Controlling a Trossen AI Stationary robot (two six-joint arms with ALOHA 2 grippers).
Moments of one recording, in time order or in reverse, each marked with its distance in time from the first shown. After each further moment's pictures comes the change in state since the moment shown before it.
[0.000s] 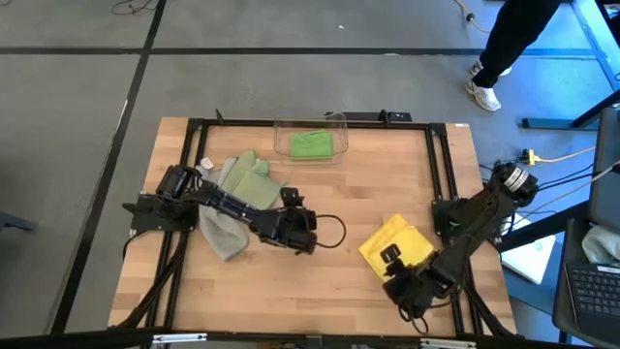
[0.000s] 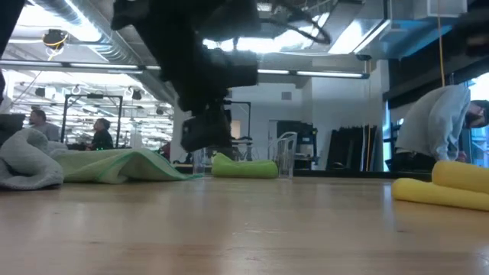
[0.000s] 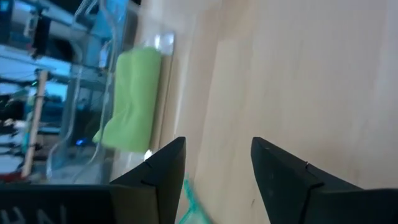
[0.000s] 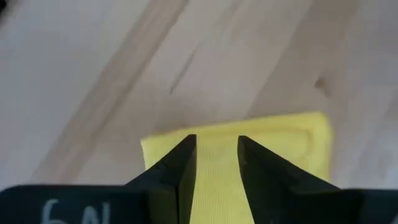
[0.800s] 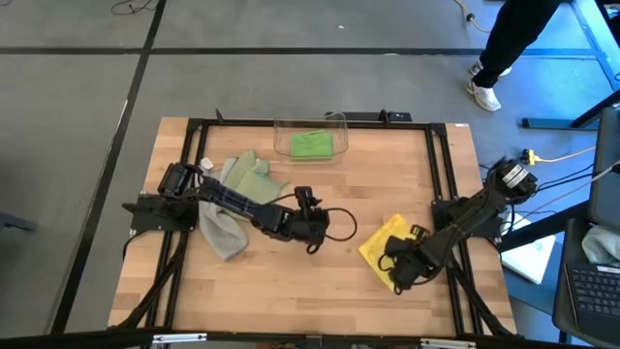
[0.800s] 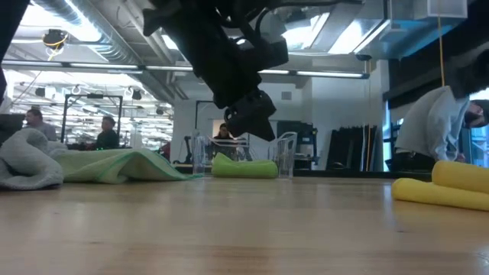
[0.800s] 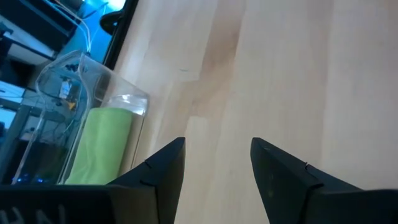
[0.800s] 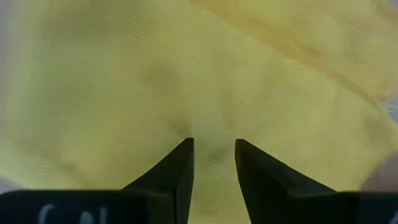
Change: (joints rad) left arm 0.045 0.000 0.001 0.331 0.133 0.148; right arm -0.154 -0.021 -0.195 -0.141 -0.197 0.922
